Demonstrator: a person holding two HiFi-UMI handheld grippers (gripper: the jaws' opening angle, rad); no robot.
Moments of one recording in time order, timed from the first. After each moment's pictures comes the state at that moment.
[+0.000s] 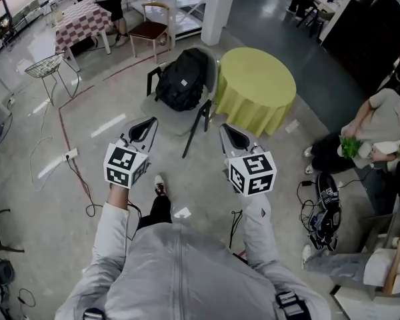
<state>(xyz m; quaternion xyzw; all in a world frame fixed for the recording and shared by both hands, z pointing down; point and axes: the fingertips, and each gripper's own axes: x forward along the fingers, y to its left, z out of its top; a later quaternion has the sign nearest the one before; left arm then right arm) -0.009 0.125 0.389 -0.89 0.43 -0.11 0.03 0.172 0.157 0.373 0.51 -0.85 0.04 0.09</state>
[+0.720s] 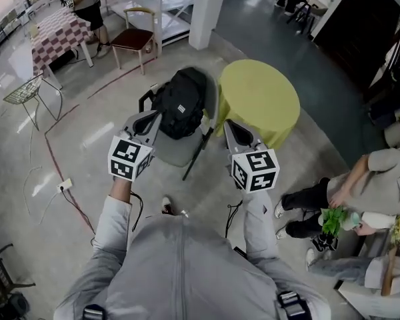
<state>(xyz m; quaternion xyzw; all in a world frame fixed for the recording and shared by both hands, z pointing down) -0.018 -0.114 0.390 -0.92 0.38 -0.10 0.02 0.157 -0.058 0.362 0.57 -0.82 0.04 0.10</state>
